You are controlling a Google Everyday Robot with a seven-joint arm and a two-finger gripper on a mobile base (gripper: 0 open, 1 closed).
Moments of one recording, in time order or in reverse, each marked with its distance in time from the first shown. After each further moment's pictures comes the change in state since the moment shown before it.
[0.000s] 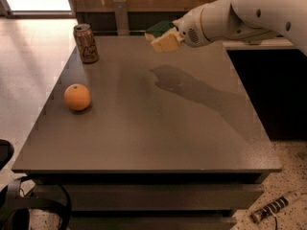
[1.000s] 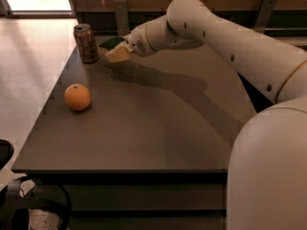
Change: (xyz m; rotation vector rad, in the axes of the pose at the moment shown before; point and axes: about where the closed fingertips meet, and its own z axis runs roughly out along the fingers) arm -0.028 0.056 0.152 -0.242 -0.060 0.008
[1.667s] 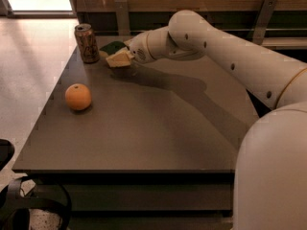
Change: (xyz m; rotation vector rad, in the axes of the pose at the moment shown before) arm 0.013 -0.001 0.016 0.003 -0.063 0.022
